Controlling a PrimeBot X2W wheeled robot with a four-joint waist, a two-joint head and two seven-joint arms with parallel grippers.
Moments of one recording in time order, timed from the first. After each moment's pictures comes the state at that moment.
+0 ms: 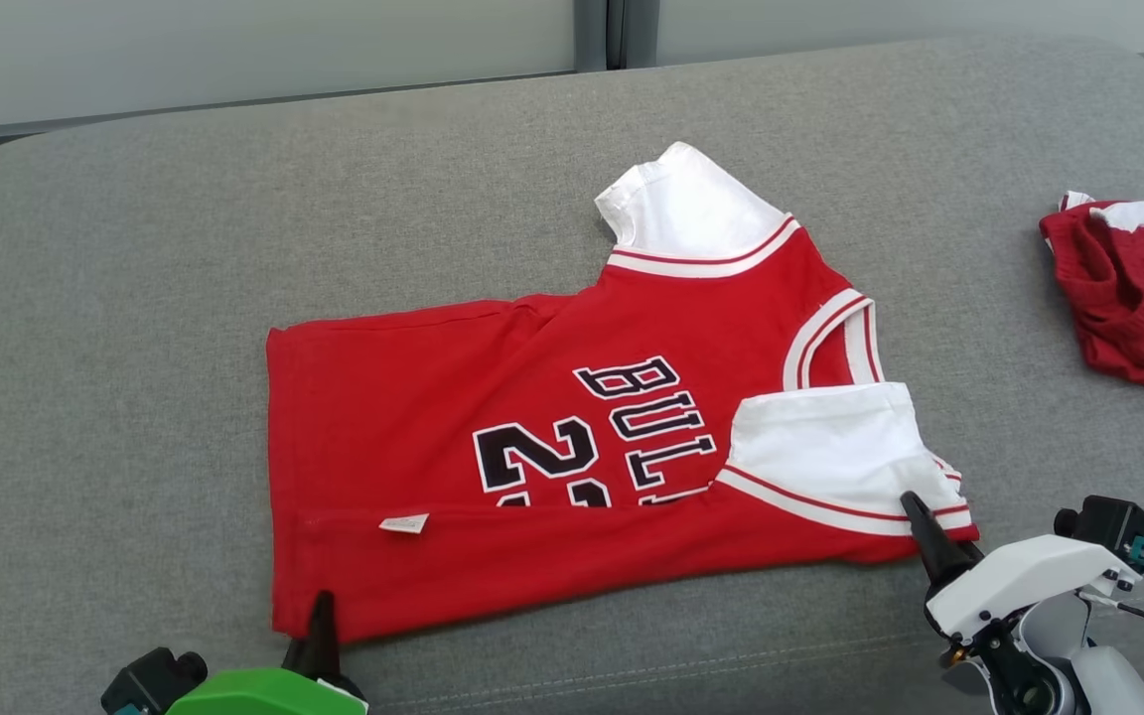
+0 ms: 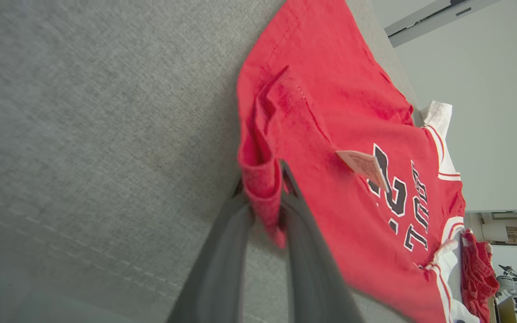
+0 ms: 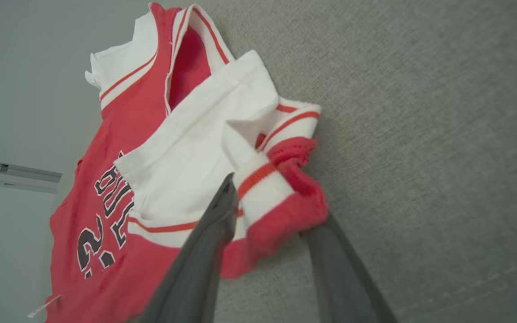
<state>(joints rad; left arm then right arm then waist) 0.03 0.20 -0.36 0.23 -1.27 0.19 -0.19 -0.13 -0.10 -0.02 0.40 0.83 0.13 0.14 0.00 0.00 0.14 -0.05</state>
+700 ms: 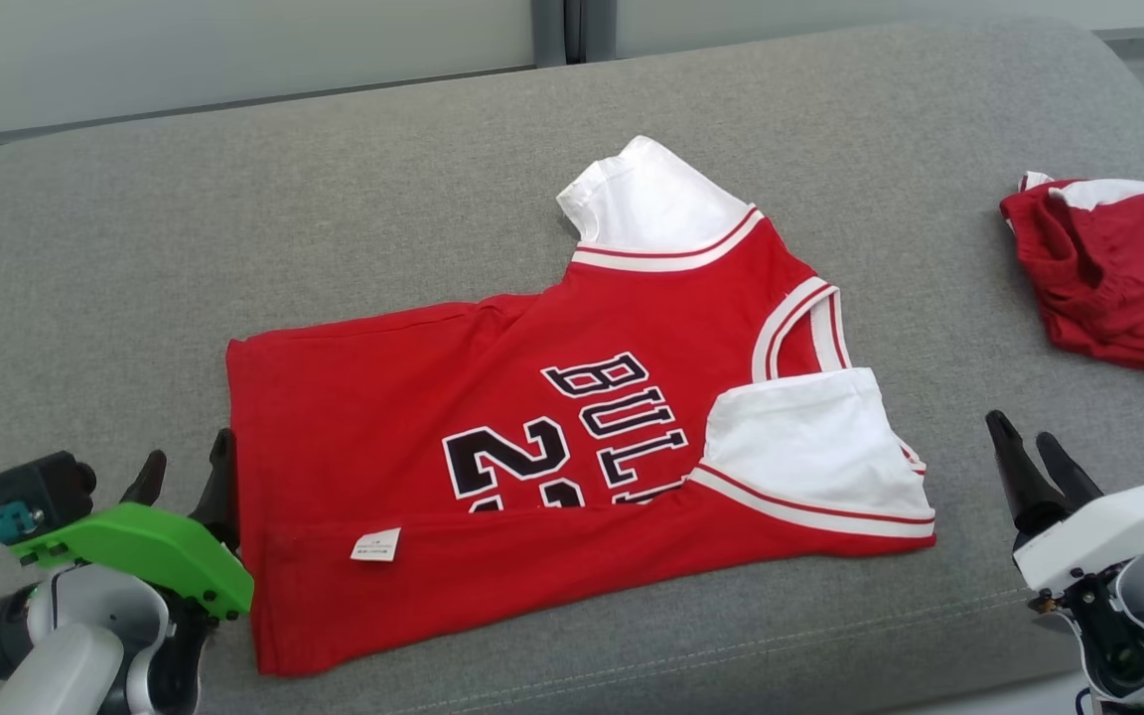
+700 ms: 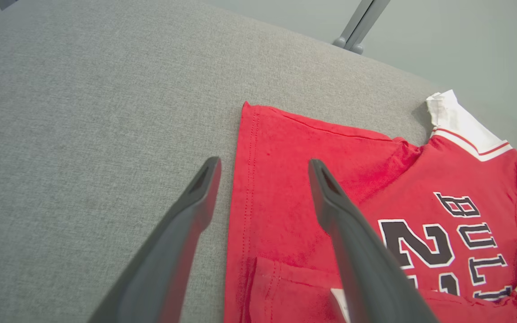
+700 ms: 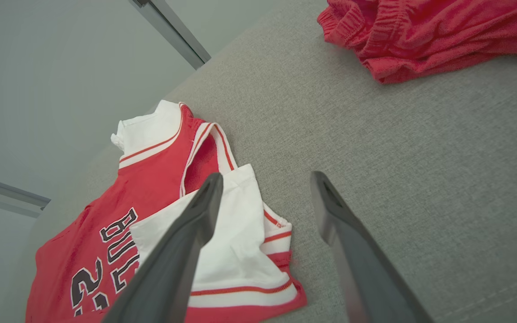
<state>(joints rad) -0.21 0.52 -0.45 0.14 -1.02 0.30 0.00 -0.08 -0.17 -0.13 0.14 0.73 0.13 0.20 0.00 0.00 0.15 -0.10</state>
